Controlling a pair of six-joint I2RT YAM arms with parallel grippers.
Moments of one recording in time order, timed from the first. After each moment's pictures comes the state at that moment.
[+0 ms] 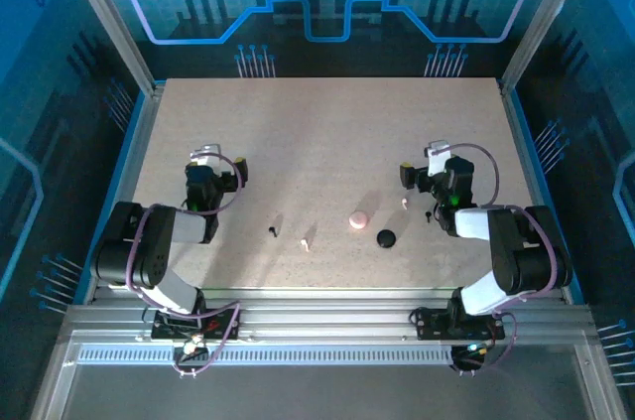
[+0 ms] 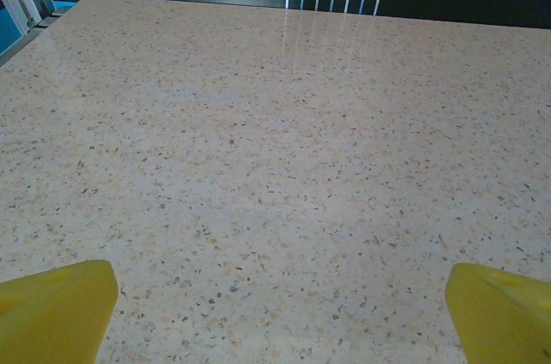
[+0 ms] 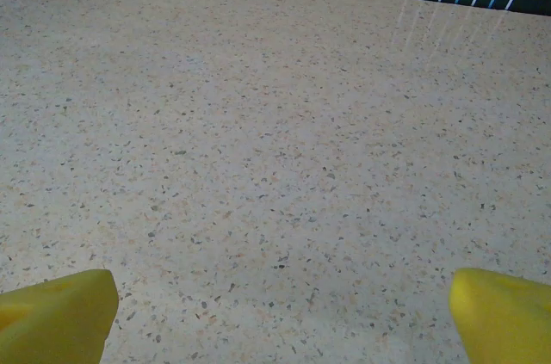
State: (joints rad) left arm -0.04 1.58 0.39 0.86 -0.14 -0.11; right arm 0.05 1.53 0.45 0.66 -0.08 -0.09
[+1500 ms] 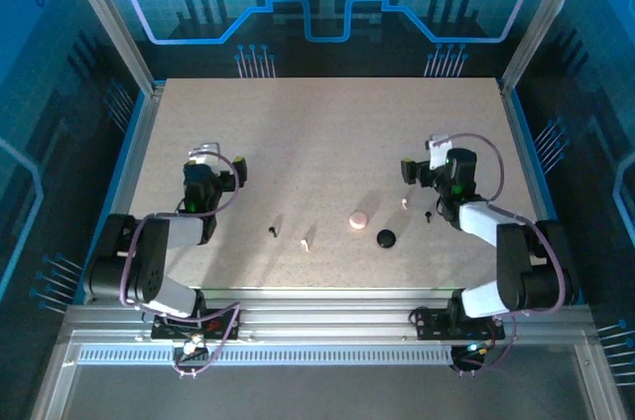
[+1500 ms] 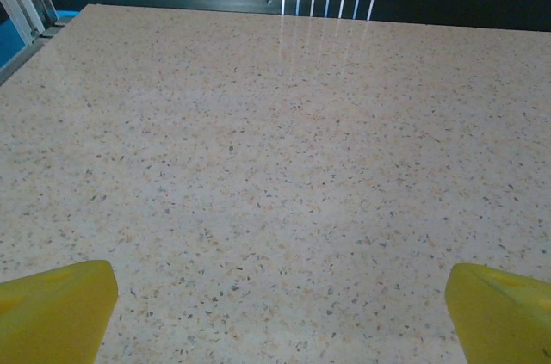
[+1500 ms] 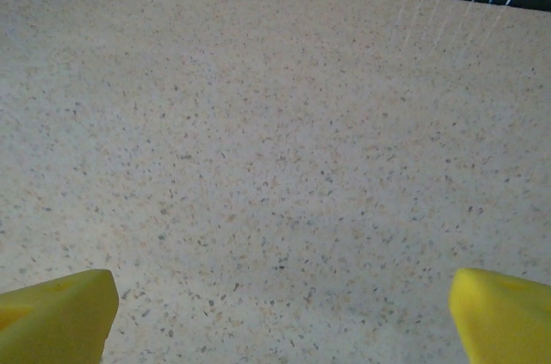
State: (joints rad) left arm -0.05 1.46 0.40 0.72 -0.13 -0.09; right arm 0.05 1.40 0.57 0.36 -0.08 -0.09
